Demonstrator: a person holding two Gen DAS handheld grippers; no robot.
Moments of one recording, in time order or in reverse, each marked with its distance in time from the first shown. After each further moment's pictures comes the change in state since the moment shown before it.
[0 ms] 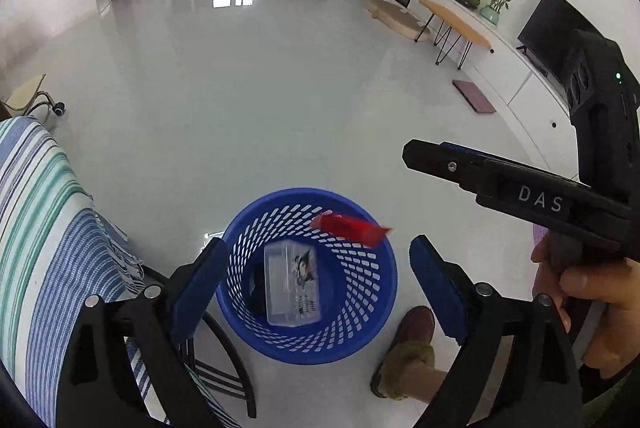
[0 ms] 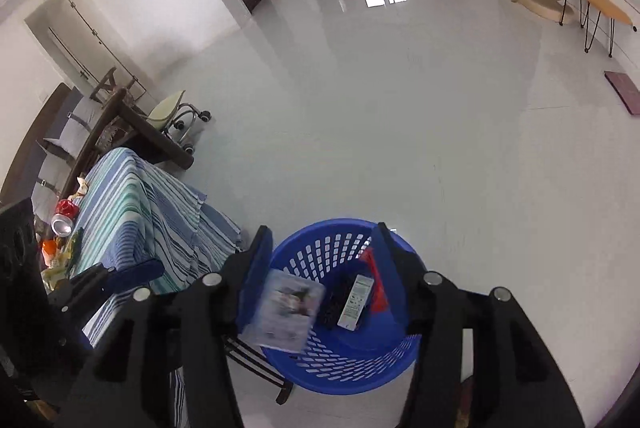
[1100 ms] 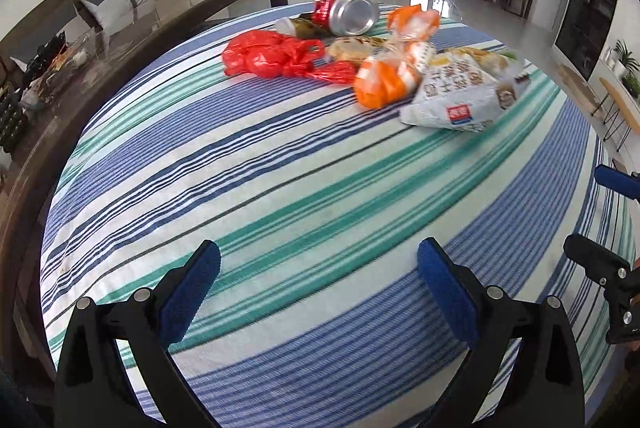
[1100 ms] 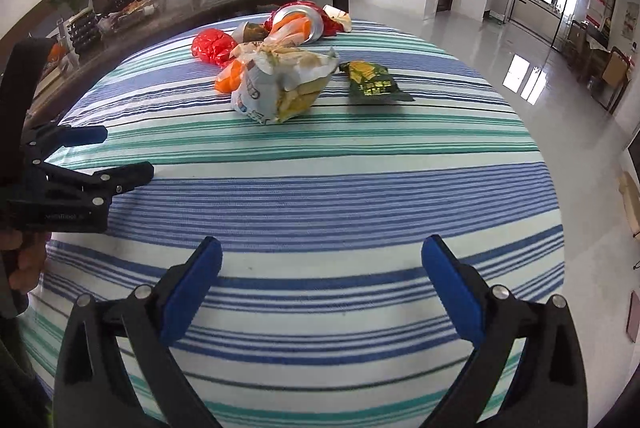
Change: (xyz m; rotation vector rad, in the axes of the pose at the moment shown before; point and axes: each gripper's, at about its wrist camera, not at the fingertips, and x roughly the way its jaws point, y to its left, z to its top) left arm -0.268 0.290 -0.275 -0.415 -0.079 0.556; right arm 0.018 0.369 -0.204 -0.763 0.101 0.113
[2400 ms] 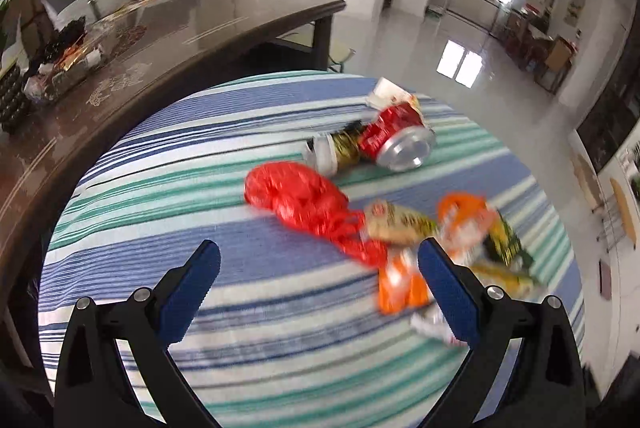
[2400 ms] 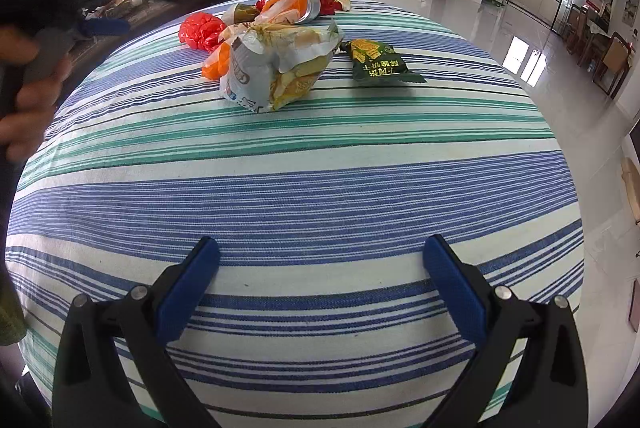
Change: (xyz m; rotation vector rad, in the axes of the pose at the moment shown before) left arm 0.017 0.028 0.131 -0.299 -0.064 0.000; right arm 0.016 0.001 0.001 0.043 0.052 0.012
